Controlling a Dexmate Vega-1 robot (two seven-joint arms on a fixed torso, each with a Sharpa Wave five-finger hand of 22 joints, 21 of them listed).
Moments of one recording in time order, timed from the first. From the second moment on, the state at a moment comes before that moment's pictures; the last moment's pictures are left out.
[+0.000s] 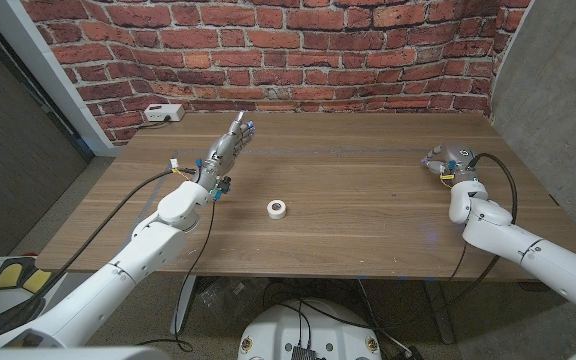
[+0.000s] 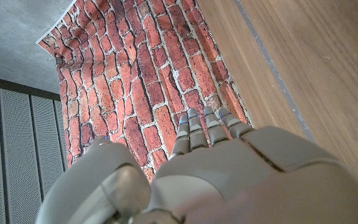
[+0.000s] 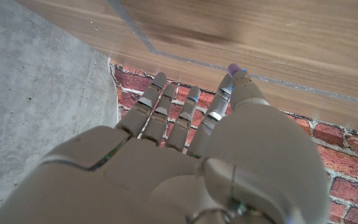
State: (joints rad) left arm 1.00 0.65 0.35 -1.68 -0.54 -0.22 0.10; left_hand 0.37 0.03 -0.04 0.10 0.27 0.19 0.06 0.20 0.18 0.24 0.01 0.21 0.19 0.16 0.02 0.19 0.18 0.01 0.03 0.23 0.18; right arm -0.81 -0.85 -0.61 -1.51 -0.41 -0.52 -0.42; right_hand 0.94 0.05 0.29 -0.13 0.18 1.00 -0.21 0.31 0.21 0.56 -0.16 0.23 0.18 0.43 -0.04 0.19 0.19 0.47 -0.05 0.30 0.19
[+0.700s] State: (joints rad) left arm 1.02 0.65 0.34 -1.70 -0.54 -0.21 0.12; left_hand 0.38 0.03 -0.05 0.10 0.27 0.19 0.06 0.20 0.18 0.24 0.01 0.21 0.19 0.16 0.02 0.19 0.18 0.02 0.02 0.22 0.18; right arm -0.75 -0.82 -0.67 -1.43 -0.40 -0.53 -0.41; right_hand 0.93 0.05 0.29 -0.13 0.18 0.92 -0.20 0.27 0.21 0.54 -0.14 0.22 0.19 0.43 -0.04 0.19 0.19 0.47 -0.05 0.30 0.19
